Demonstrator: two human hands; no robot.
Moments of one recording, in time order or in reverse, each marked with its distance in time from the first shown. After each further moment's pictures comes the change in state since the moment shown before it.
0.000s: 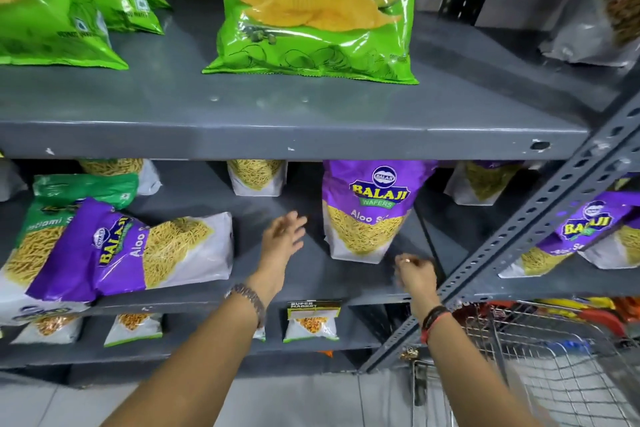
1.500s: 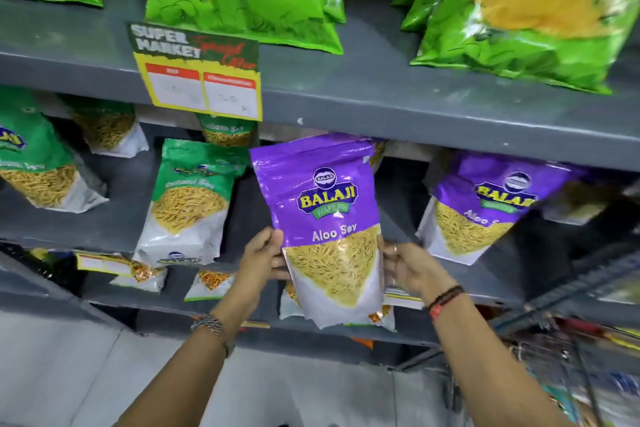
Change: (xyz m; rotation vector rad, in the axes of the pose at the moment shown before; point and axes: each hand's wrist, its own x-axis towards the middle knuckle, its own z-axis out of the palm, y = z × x) left_hand -0.054 0.015 -0.218 0.002 0.028 0.086; right_hand -0.091 -0.016 0.156 0.044 -0.642 0.256
